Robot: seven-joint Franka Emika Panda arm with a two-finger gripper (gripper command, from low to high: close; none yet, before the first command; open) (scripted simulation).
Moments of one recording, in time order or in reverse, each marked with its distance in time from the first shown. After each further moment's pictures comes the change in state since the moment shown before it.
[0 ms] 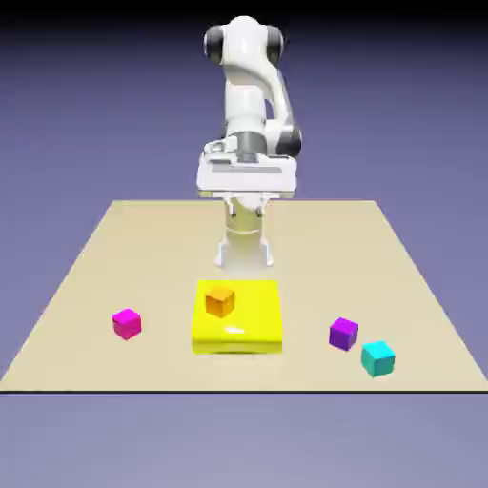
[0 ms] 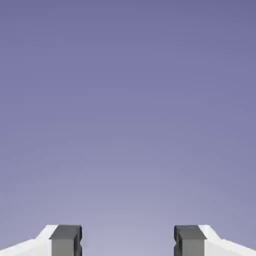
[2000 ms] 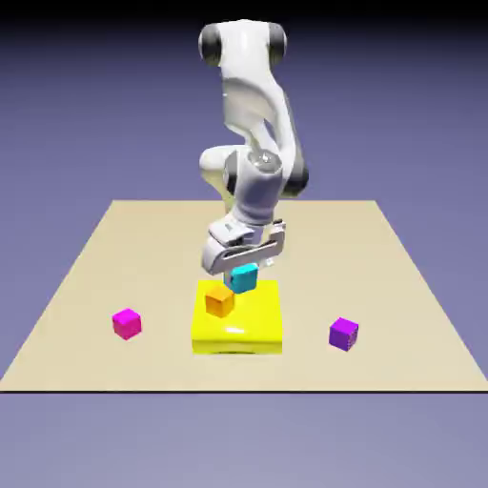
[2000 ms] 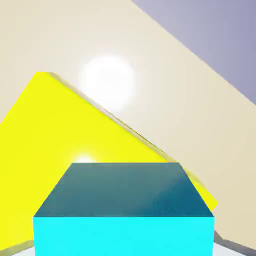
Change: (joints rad) arm 0.084 0.279 -0.191 0.176 -0.170 -0.809 -0.284
